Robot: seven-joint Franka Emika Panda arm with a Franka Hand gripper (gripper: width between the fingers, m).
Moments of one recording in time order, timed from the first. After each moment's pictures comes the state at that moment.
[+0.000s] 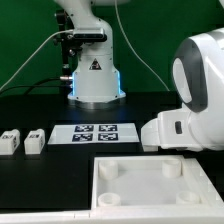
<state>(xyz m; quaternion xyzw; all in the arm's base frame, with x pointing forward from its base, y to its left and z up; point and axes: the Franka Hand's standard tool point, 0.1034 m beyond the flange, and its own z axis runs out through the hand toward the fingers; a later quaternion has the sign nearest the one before) 0.404 0.174 0.015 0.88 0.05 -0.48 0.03</state>
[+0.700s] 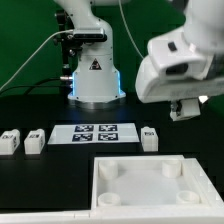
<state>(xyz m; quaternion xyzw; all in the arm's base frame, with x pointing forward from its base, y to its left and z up) 0.492 0.161 0.119 0.98 0.08 -0.20 -0.02</state>
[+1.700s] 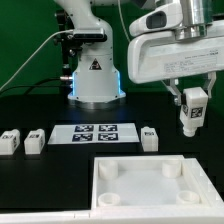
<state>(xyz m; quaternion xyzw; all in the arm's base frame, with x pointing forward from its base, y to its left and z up) 0.536 0.139 0.147 0.99 0.09 0.11 -0.04</state>
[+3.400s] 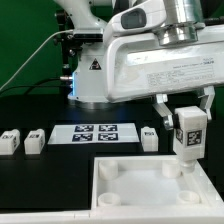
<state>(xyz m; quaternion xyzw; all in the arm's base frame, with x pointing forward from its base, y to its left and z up) 0.635 0.110 0.139 0.97 0.10 0.21 -0.05</state>
